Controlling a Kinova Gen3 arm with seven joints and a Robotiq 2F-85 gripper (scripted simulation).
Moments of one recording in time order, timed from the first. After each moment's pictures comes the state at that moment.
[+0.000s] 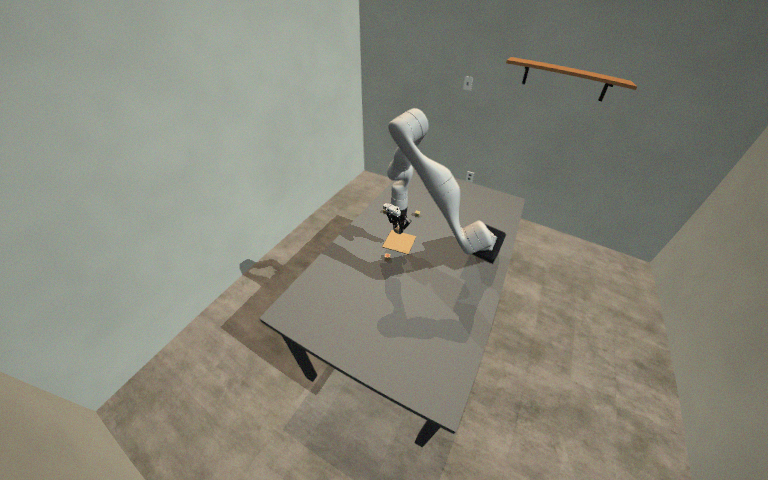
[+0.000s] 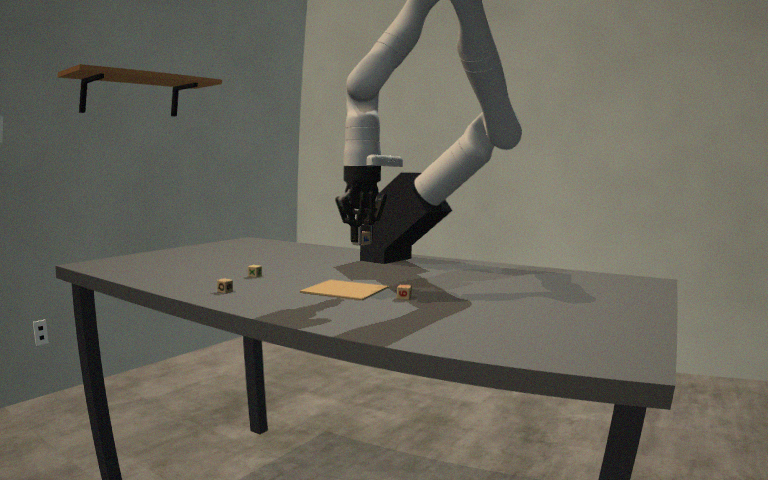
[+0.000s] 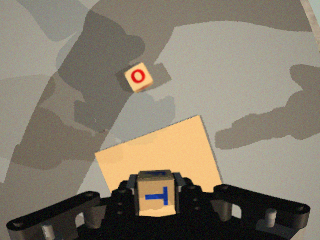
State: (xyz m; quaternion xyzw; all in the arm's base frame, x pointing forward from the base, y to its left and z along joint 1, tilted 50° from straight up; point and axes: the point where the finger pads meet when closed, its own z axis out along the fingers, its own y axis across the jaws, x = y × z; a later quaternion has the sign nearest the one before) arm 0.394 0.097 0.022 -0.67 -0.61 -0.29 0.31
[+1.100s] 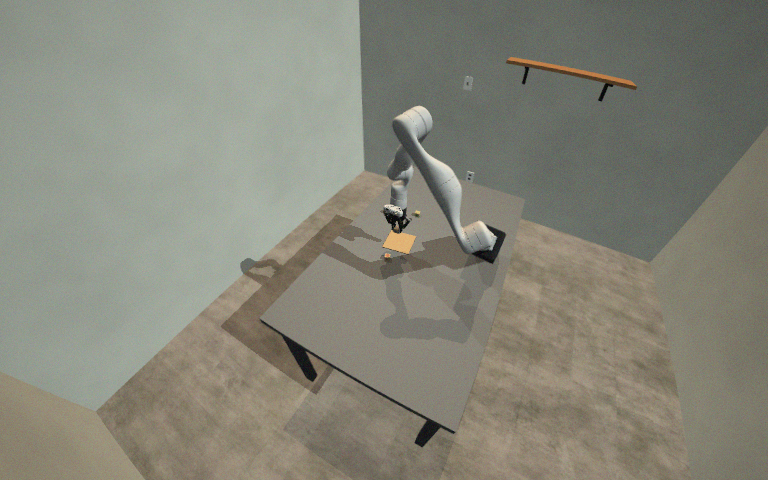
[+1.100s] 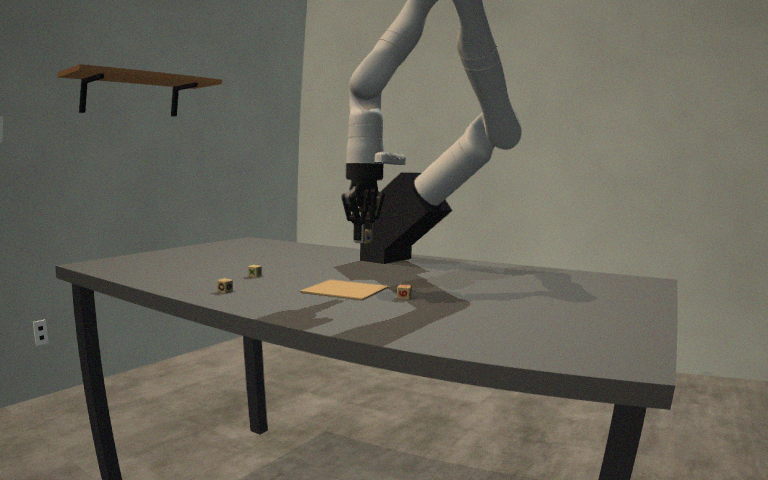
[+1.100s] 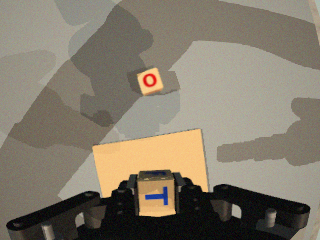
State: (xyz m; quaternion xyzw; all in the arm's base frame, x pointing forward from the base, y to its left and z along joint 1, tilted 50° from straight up) arm 0.397 0.097 0.030 -0.61 -0.67 -0.33 0.27
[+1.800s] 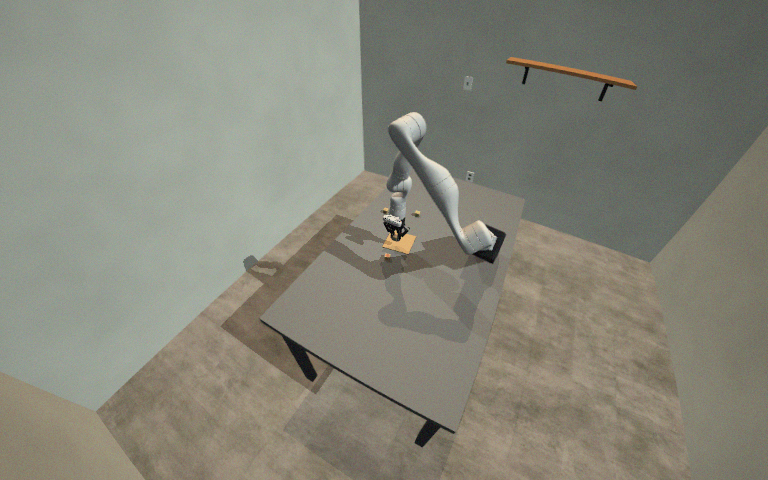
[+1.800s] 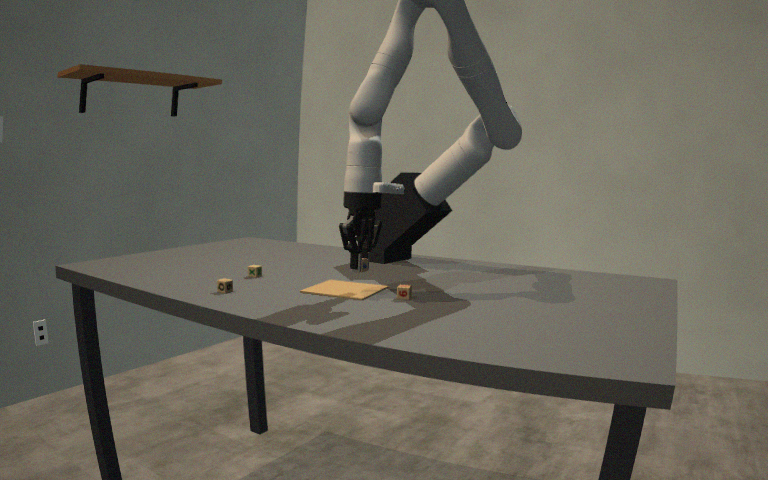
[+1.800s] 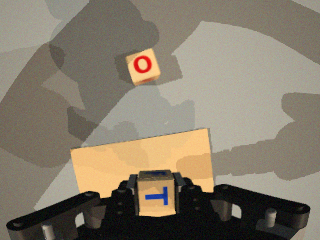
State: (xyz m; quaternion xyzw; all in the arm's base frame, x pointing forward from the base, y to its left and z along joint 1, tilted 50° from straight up) arm 0.406 0.140 -0.009 -0.61 -0.67 -0.33 0.26
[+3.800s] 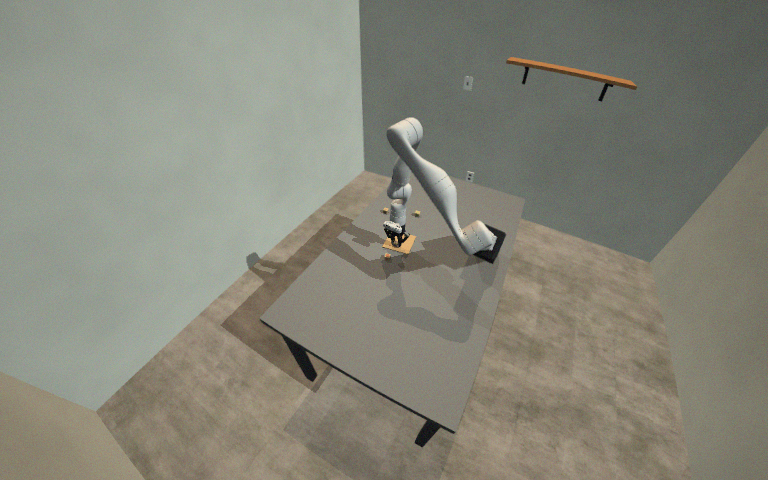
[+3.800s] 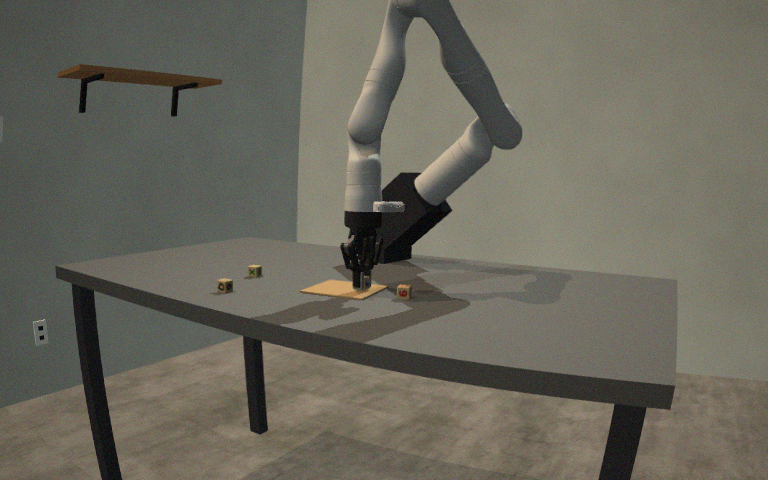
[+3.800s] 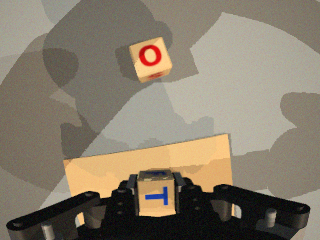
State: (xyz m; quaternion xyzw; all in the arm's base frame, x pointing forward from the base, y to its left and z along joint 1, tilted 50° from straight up) arm 0.401 0.170 -0.032 -0.61 -0.67 -0.33 0.27
